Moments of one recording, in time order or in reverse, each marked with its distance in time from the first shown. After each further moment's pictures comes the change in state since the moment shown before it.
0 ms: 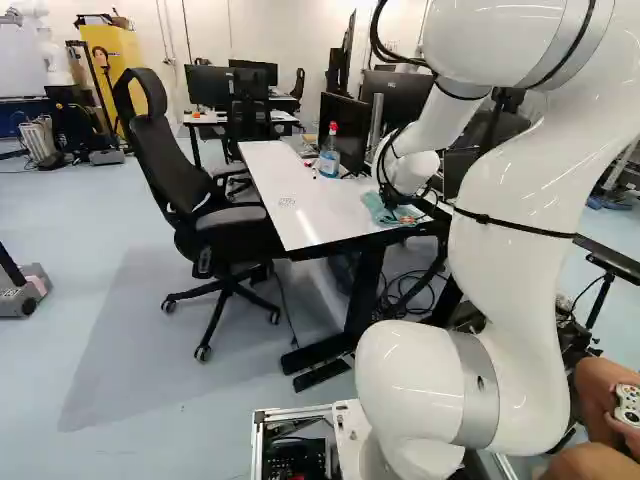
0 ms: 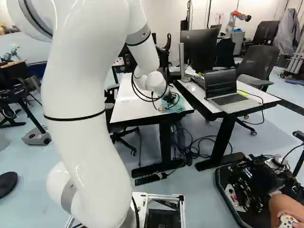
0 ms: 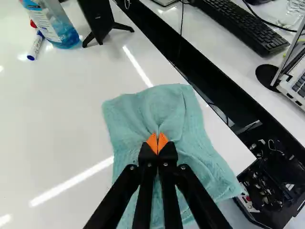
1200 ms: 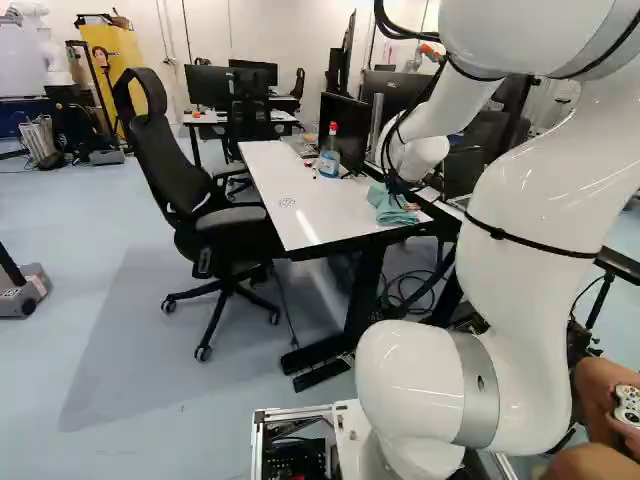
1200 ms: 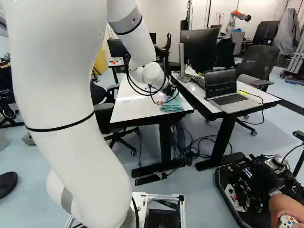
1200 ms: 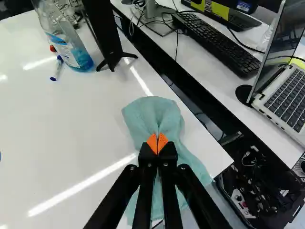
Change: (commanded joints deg) arm 0.0 7.2 1.3 0.0 -1.7 0.0
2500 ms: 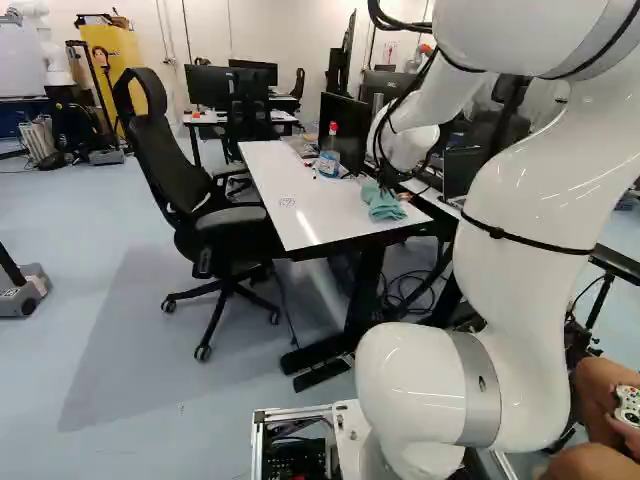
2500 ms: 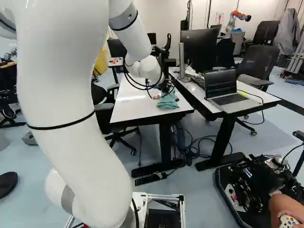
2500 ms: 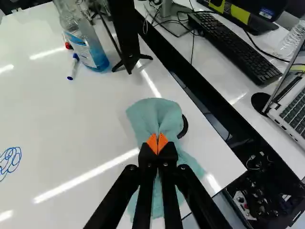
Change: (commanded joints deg) arm 3.7 -0.6 -4.7 0.0 -6.5 0.0
